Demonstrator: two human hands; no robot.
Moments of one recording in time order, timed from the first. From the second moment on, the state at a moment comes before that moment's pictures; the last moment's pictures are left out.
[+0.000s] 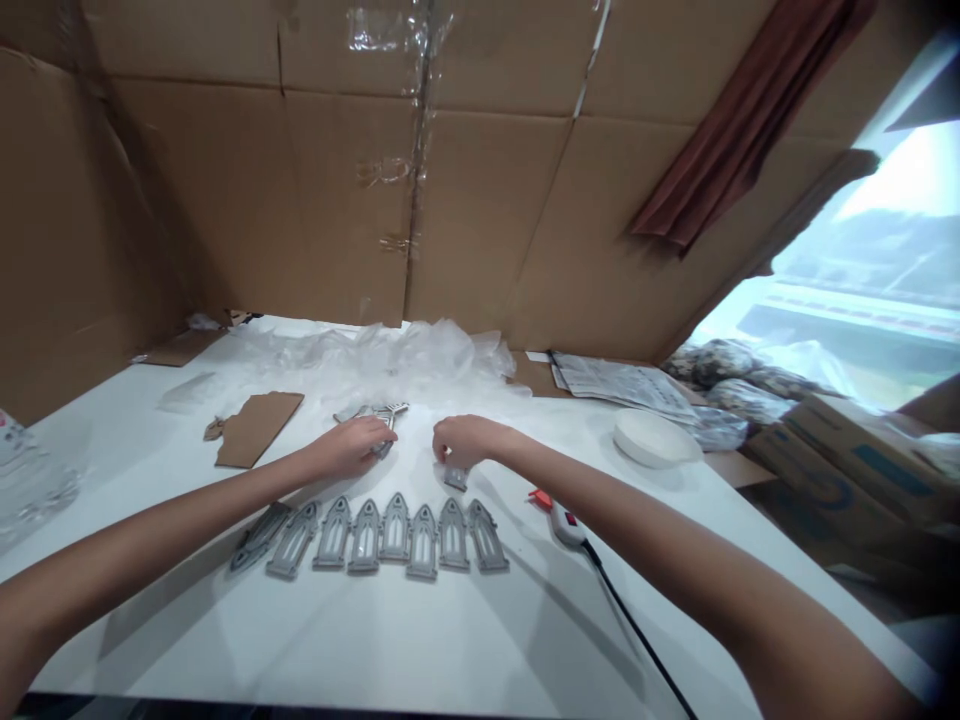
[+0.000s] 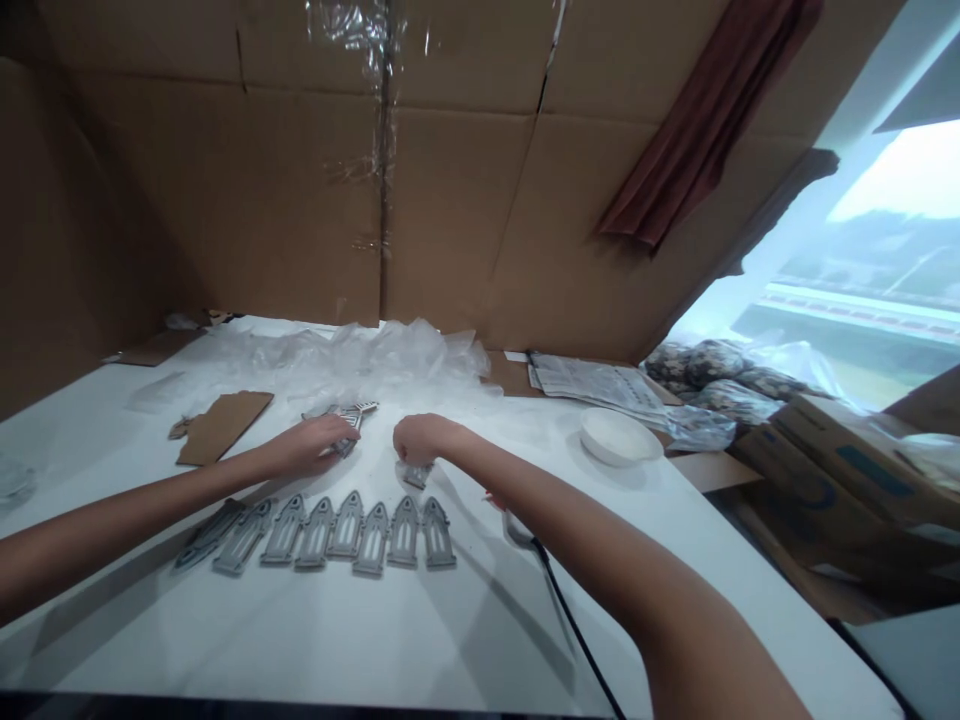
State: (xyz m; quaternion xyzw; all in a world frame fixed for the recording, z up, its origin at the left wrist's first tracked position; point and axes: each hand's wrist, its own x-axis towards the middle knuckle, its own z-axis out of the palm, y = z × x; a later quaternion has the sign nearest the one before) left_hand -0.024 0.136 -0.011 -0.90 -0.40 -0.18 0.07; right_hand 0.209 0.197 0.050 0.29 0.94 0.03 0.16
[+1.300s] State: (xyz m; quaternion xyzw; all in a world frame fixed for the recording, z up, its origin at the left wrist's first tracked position) left_hand -0.041 0.211 0.005 -0.74 -0.65 -0.17 0.00; right_hand 0.200 0.208 0.034 0.50 0.83 -0.24 -0.10
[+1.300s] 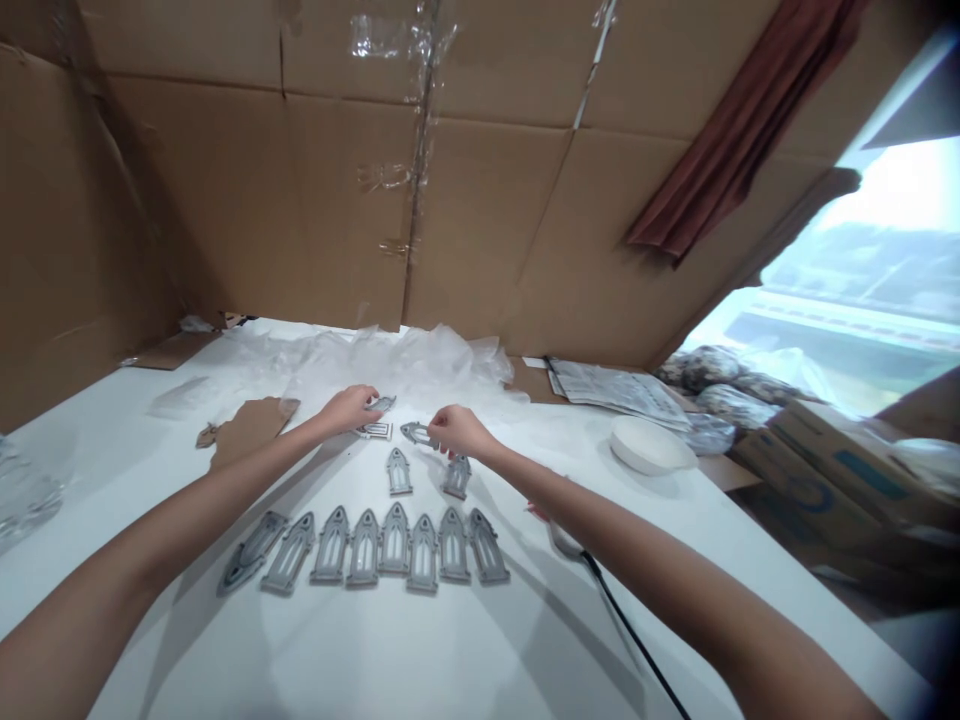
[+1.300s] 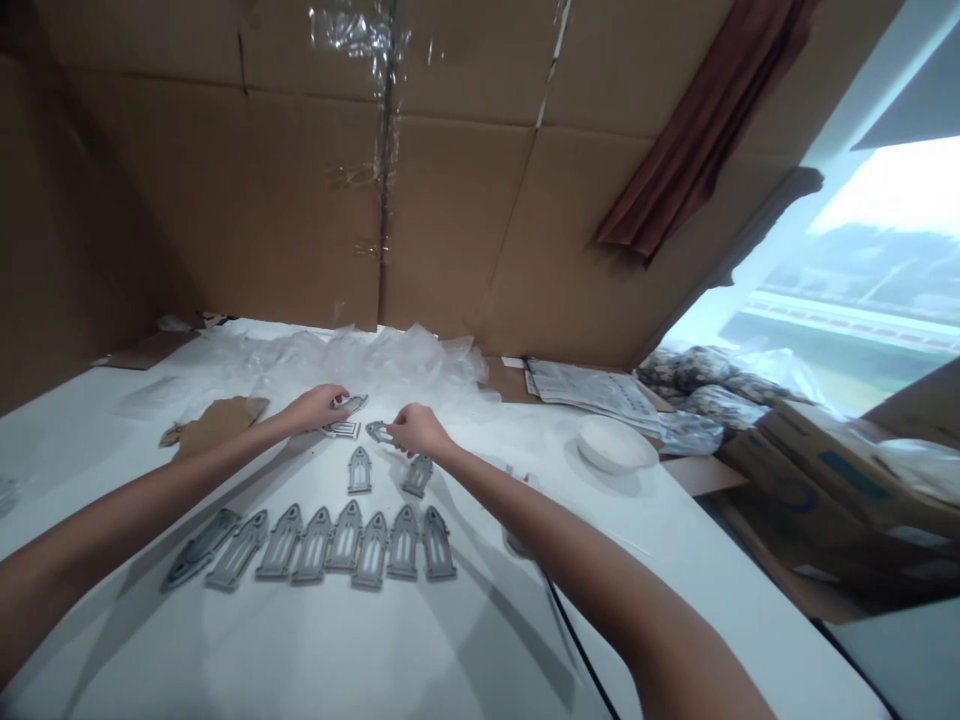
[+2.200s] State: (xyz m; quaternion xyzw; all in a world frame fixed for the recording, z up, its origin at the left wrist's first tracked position) left_hand -0.003 0.092 -0.004 -0.76 -0.62 -0.18 -0.02; right_hand 0.165 0.206 0.025 0.44 0.89 -0.08 -0.12
